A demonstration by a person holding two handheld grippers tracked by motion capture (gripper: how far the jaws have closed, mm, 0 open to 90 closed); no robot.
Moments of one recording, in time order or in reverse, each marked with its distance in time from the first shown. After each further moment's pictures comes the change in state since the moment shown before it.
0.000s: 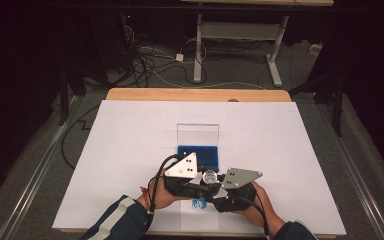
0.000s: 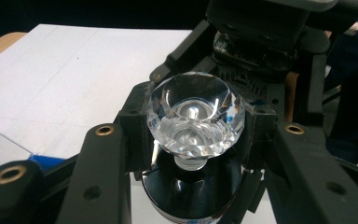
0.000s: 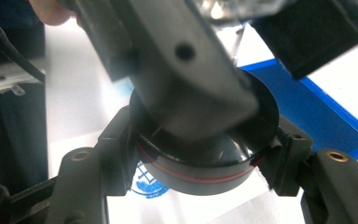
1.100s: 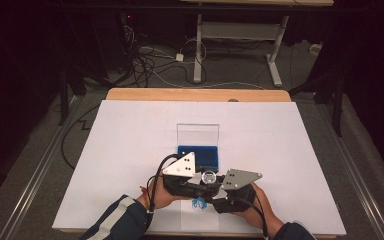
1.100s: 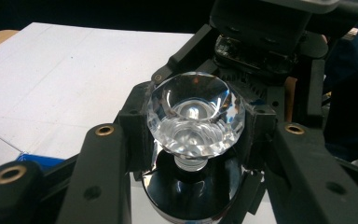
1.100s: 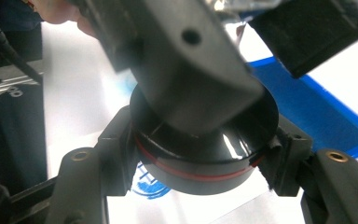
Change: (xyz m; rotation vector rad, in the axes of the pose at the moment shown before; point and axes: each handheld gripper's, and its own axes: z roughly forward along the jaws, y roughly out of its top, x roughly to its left) left arm 0.005 -0.005 0.000 -0.029 -0.038 -0.039; right arm 0.002 -0.003 0.001 -0.011 0.000 0.027
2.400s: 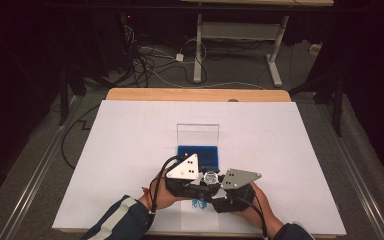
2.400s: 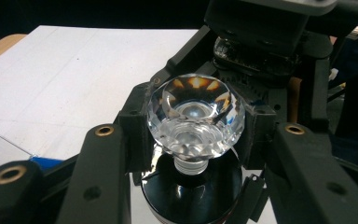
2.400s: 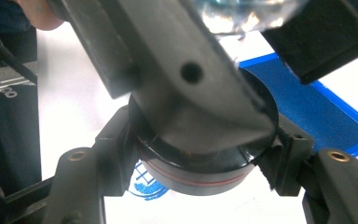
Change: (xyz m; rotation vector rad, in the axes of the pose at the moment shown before) left arm -0.003 0.003 0.003 0.023 0.032 0.043; right arm -0.001 -0.002 0.003 -0.005 -0.013 0.009
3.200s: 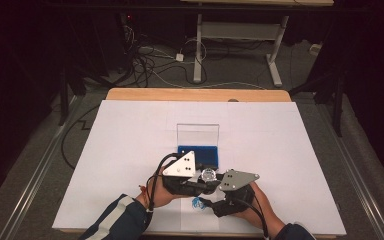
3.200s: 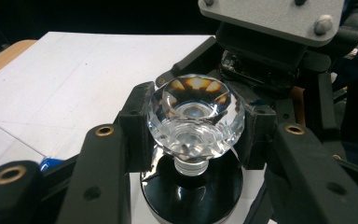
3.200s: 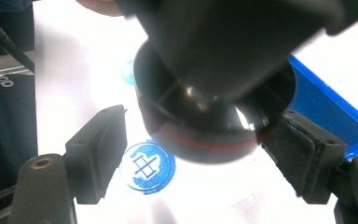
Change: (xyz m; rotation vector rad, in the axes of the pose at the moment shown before) left arm 0.003 0.004 -0.010 -0.020 0.014 0.002; right arm 0.002 0.000 0.000 0.026 -0.004 -0.032
